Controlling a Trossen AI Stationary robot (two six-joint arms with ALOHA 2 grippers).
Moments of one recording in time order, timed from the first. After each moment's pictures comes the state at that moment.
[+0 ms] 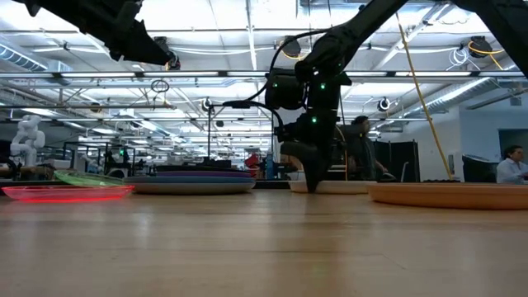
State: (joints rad) left arm 0.34 0.68 0.66 -0.30 -0.22 0.07; right arm -0.30 1.99 1.31 -0.69 0.19 0.30
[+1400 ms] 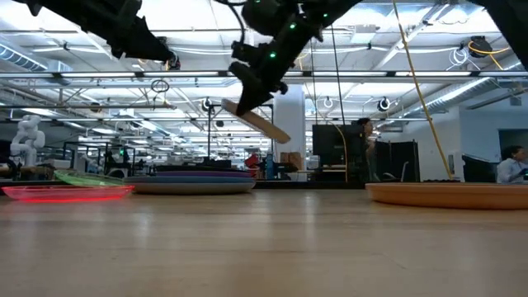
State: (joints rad) left arm 0.34 0.69 0.66 -0.26 -0.22 0.08; right arm -0.24 1.93 1.60 -0.44 0.26 -0.01
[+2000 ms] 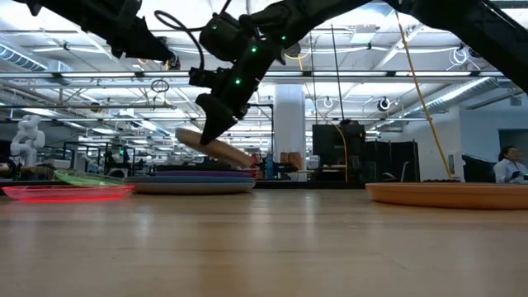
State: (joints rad) left arm 0.34 0.69 0.66 -0.26 -0.22 0.09; right arm -0.19 2.25 1.92 -0.55 0.15 -0.20
